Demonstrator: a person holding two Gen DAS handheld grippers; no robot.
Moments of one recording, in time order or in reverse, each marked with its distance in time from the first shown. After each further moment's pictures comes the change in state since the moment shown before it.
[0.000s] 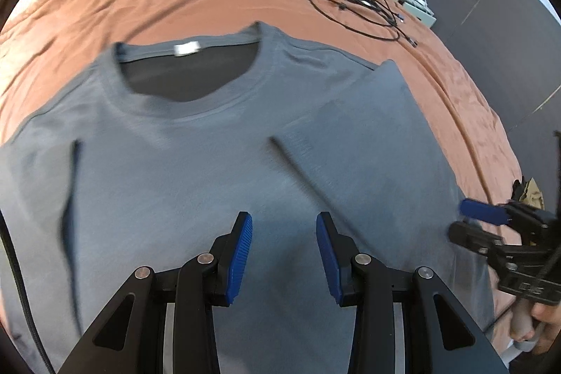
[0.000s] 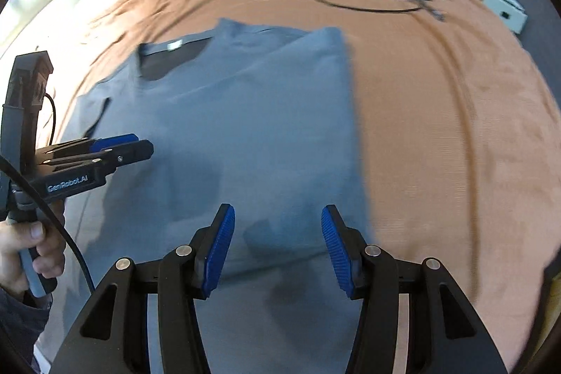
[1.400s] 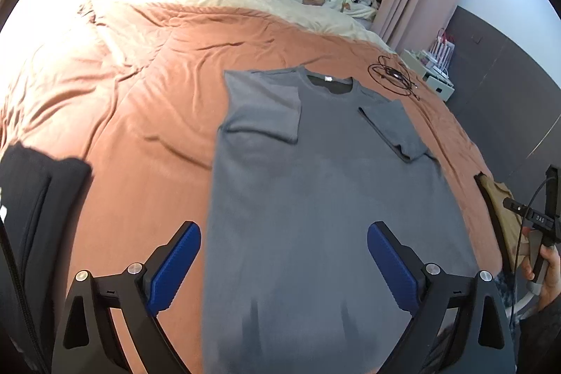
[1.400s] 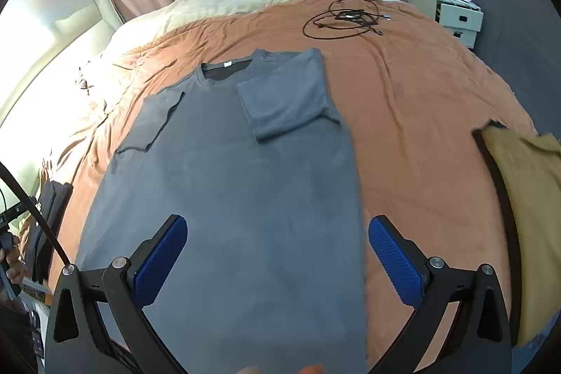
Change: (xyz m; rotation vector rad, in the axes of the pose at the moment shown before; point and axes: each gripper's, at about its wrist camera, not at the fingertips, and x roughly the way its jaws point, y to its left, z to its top) left arm -0.326 0.102 -0.298 -0.196 -0.271 0.118; right arm -0.238 0.012 -0.235 0.079 -0.227 0.004
